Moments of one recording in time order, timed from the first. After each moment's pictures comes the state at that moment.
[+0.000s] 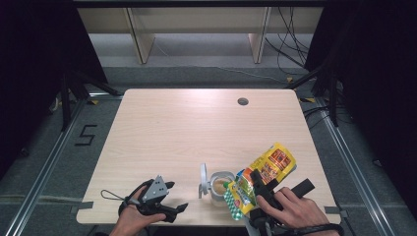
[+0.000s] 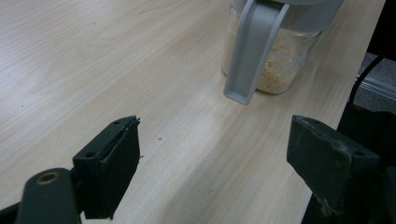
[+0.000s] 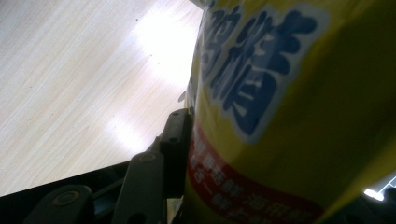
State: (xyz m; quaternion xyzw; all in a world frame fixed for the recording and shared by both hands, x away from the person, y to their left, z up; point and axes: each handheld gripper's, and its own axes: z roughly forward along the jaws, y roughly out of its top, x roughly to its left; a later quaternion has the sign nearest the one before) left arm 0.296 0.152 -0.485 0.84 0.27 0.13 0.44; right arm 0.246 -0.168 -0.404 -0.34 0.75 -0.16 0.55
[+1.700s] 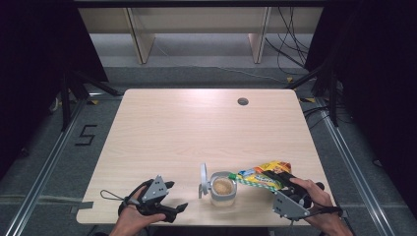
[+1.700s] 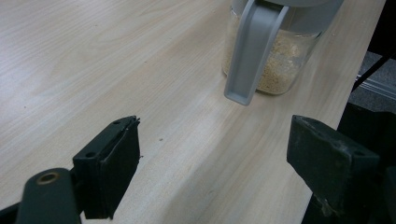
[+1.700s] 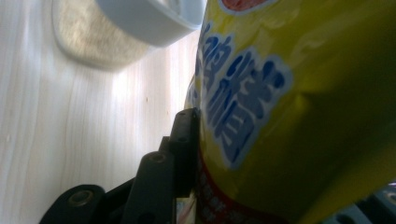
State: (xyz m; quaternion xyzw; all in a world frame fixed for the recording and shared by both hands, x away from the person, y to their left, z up) left arm 0.295 0.151 -0.485 0.84 0.28 0.13 0.45; right arm 0.293 -0.248 -0.426 -0.11 0.85 0.25 0.44
